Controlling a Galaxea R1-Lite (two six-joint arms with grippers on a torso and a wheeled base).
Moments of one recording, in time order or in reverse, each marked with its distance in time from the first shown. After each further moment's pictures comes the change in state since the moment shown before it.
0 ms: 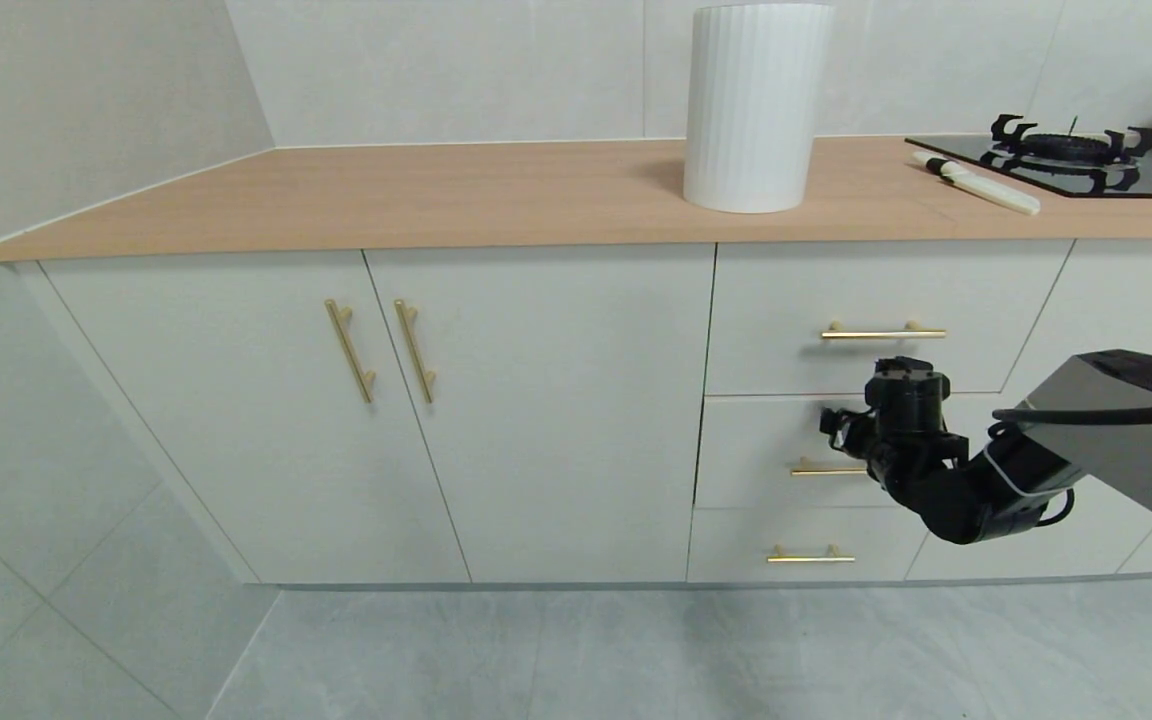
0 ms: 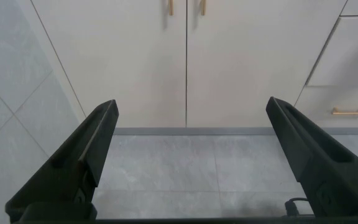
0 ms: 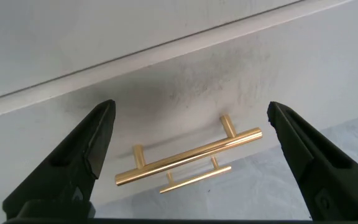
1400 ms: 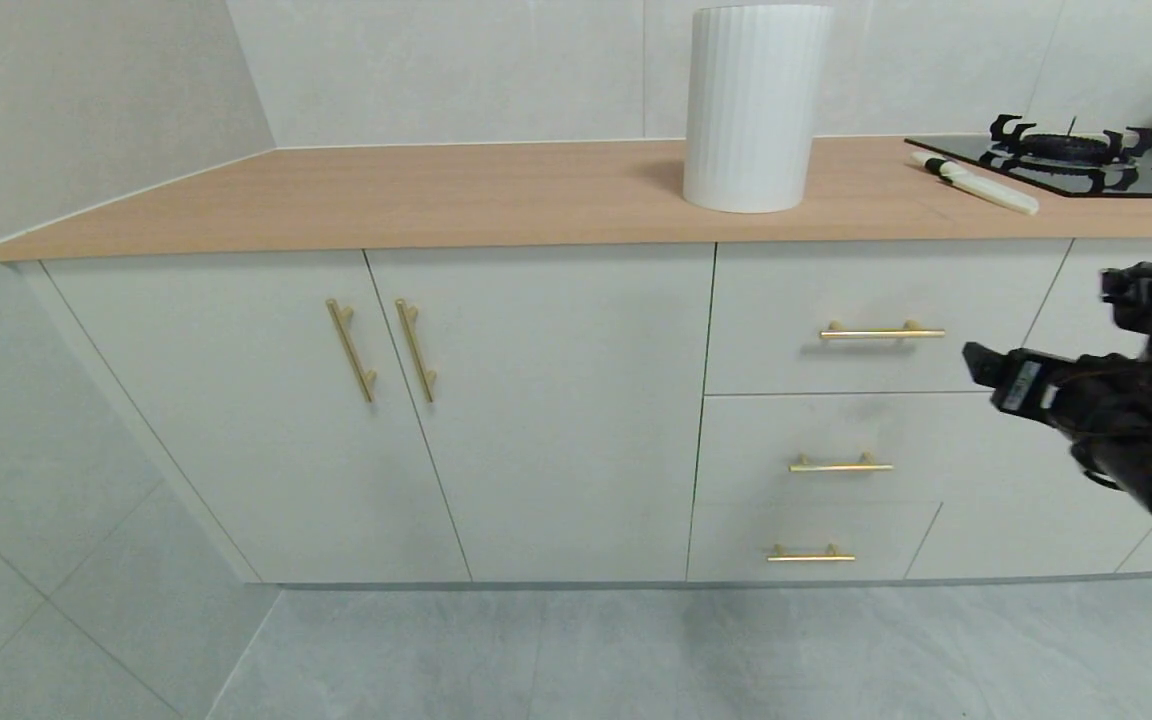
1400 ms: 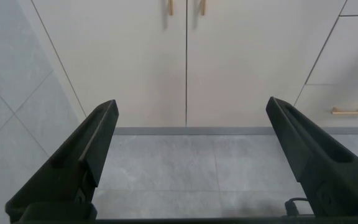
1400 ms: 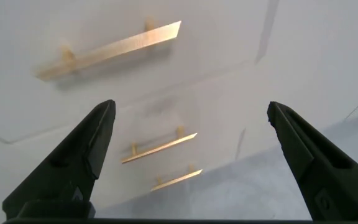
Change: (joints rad) left arm 0.000 0.000 0.000 0.000 0.000 0.000; right arm -0.014 -0.771 0.530 0.008 -0.024 -0.129
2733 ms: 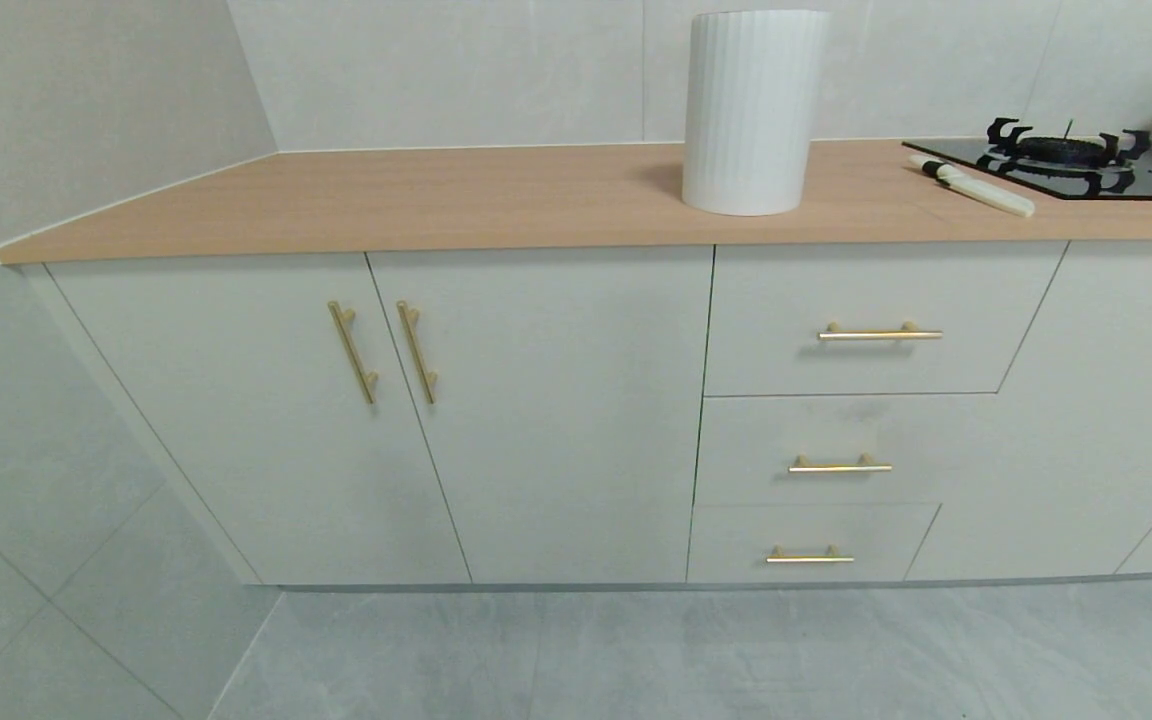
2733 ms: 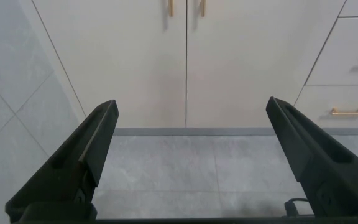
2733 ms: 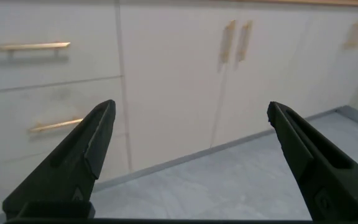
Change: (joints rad) left arm 0.000 0.000 0.000 0.000 0.000 0.000; right arm -0.183 -1.577 0.487 0.793 0.102 -0.324
